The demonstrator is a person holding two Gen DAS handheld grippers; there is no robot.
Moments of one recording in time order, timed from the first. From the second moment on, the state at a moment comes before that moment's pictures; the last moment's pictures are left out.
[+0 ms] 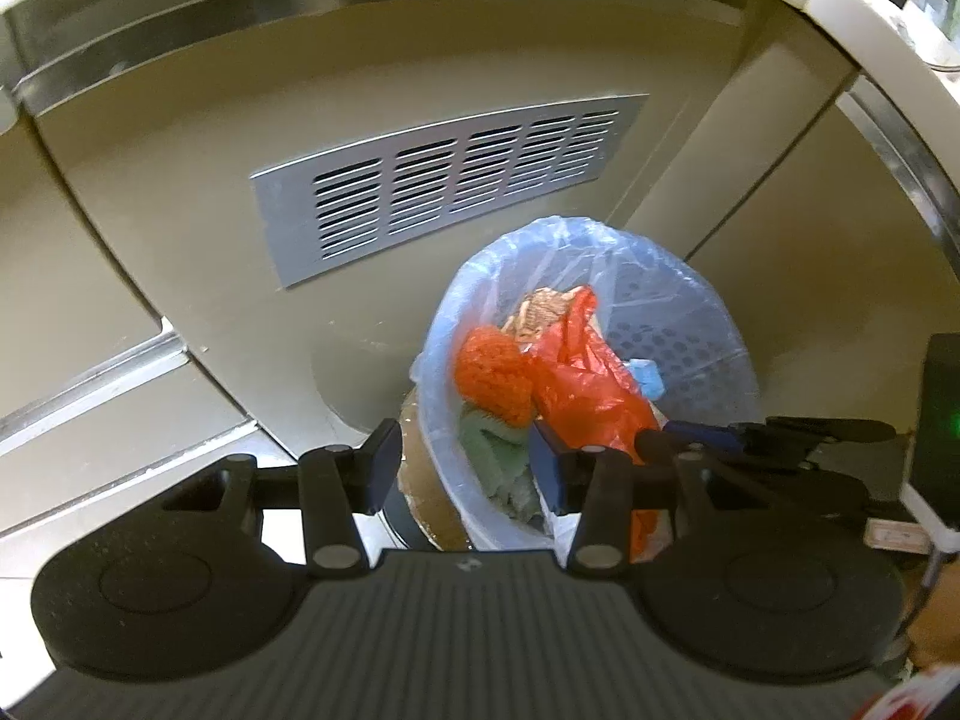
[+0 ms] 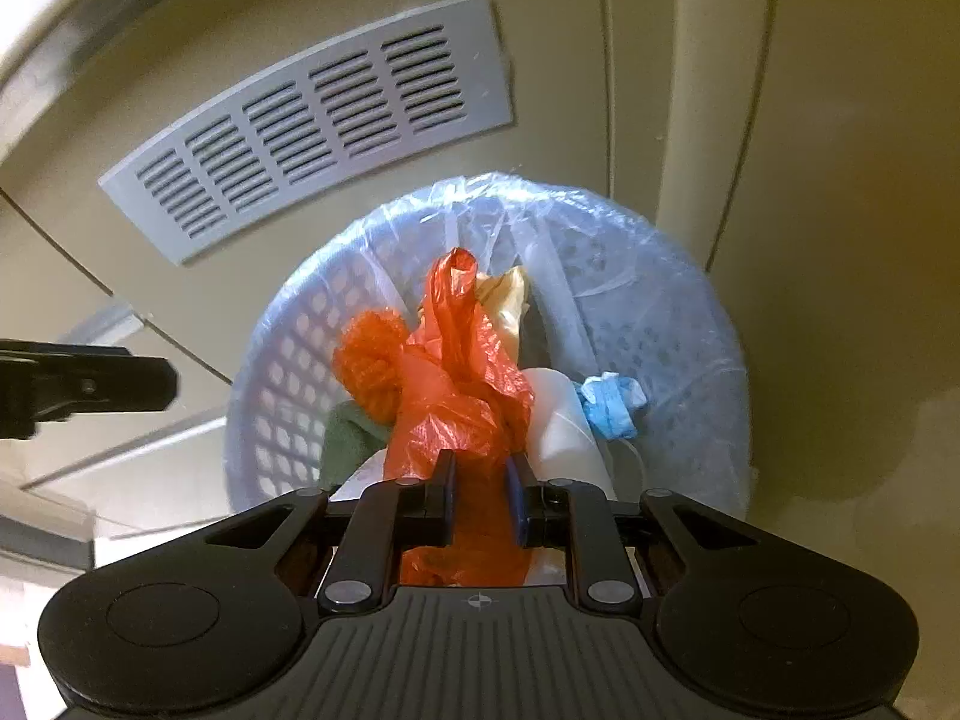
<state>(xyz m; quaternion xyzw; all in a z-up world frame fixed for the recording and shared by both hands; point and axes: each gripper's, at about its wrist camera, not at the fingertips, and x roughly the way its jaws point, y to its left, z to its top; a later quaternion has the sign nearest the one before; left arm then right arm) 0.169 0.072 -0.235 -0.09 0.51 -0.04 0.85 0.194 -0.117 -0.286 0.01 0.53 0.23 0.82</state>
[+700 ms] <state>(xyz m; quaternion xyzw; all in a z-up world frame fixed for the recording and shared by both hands) 0.166 0.085 -0.241 -0.10 0.51 -0.03 0.85 0.184 -0.116 -0.290 0.00 0.52 0.19 0.83</state>
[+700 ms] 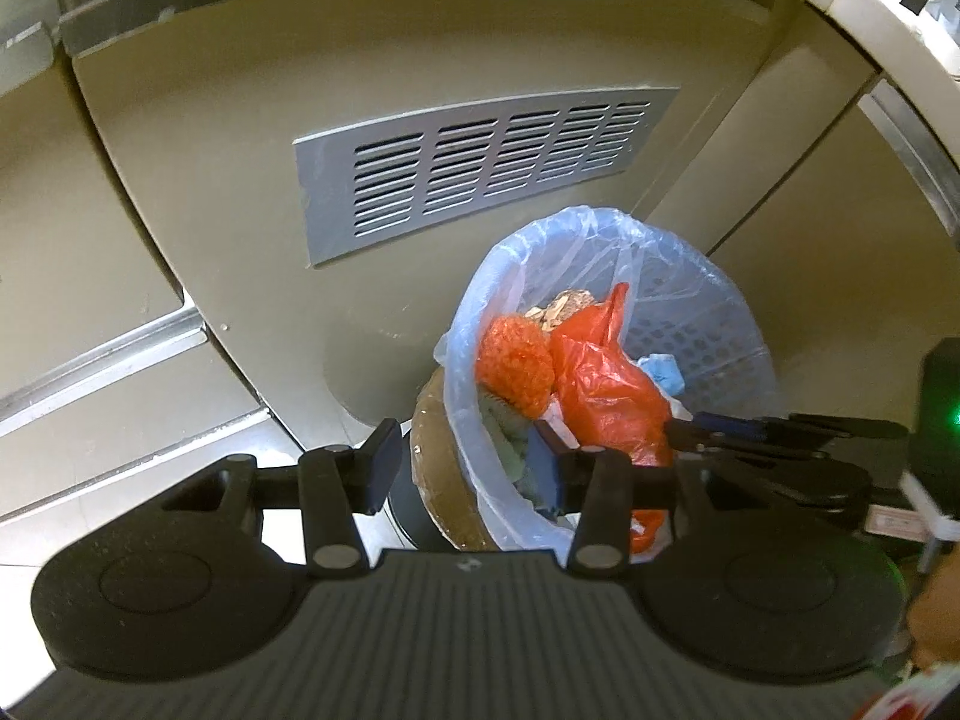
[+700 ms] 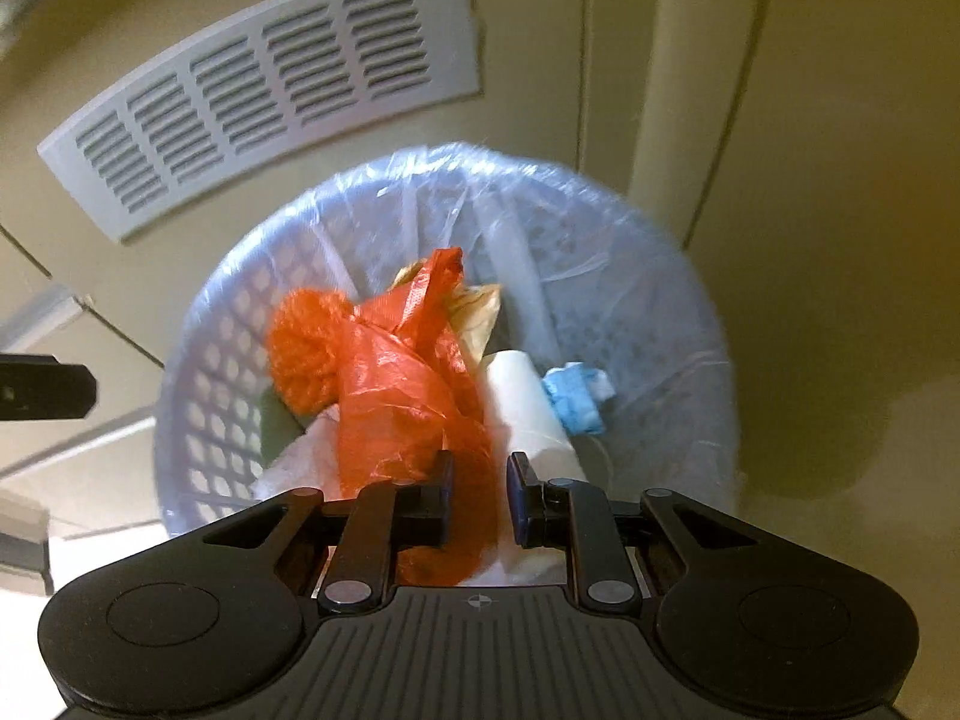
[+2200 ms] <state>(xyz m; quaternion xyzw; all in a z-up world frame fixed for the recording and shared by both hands) 0.140 0.019 -0.018 -0.07 0.38 -0.13 0.91 0.129 -0.271 -0.027 0.17 0.39 0.16 0.89</state>
